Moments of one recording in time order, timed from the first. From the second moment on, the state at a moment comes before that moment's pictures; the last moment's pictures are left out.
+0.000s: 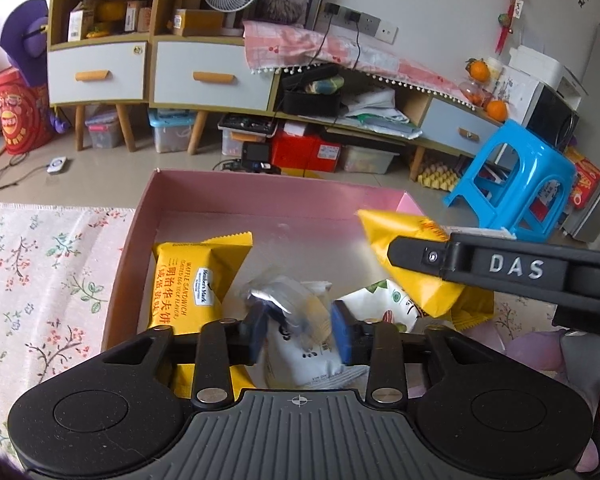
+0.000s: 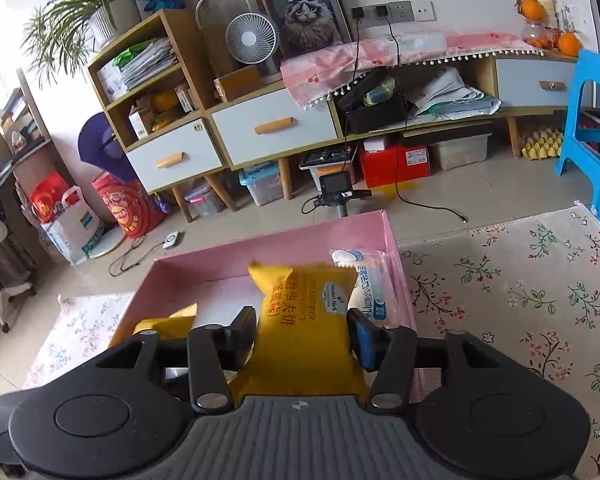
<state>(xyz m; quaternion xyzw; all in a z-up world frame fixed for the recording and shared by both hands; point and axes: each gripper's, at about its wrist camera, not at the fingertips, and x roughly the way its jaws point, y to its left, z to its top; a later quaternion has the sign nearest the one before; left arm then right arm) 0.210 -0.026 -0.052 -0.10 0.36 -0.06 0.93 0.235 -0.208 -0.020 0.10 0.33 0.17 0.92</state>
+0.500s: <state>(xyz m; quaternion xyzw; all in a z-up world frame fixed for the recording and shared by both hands) 0.190 -0.023 -0.033 -0.09 0.35 -0.06 0.93 0.214 -0.213 0.006 0.09 0.32 0.19 0.93</state>
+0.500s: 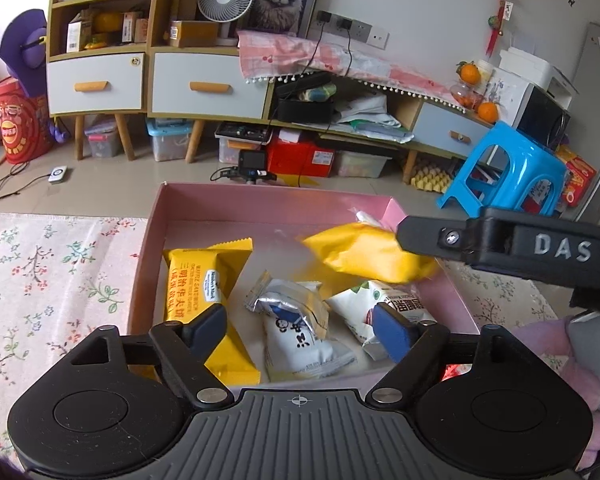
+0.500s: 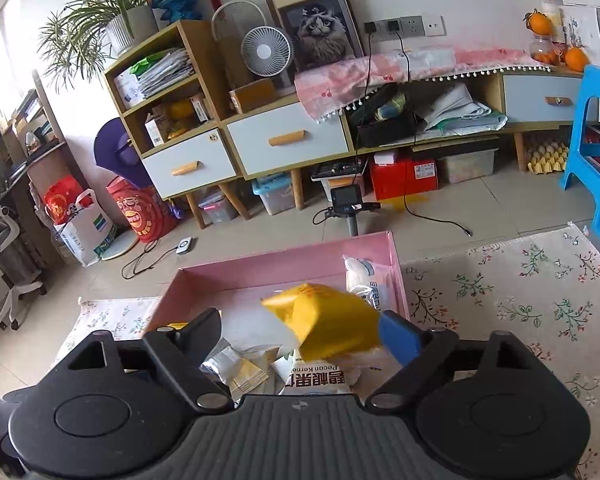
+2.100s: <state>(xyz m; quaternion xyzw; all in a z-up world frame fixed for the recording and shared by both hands) 0.018 -0.030 -0.044 0.03 0.37 -0.19 0.91 0.066 -0.236 -0.017 -0.07 0.31 0.17 0.93</state>
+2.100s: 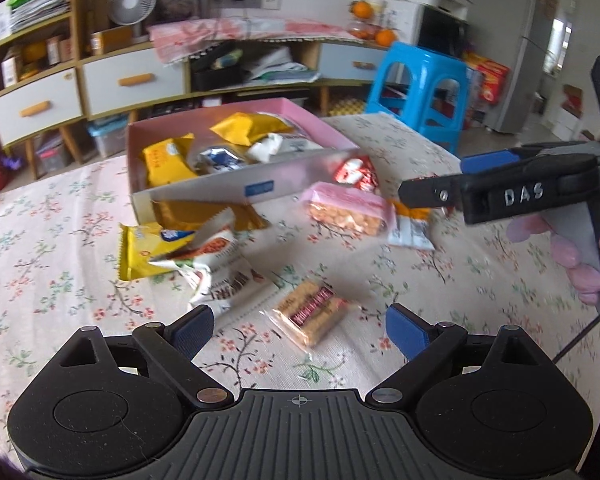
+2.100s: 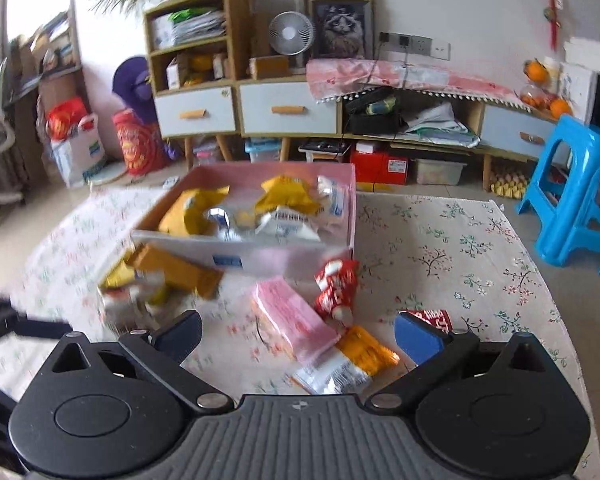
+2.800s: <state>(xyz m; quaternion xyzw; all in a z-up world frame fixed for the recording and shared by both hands) 0.052 -0.043 -0.079 0.03 0.39 -0.24 0.89 0.093 -0.241 -0.069 -0.08 0.38 0.18 0.90</state>
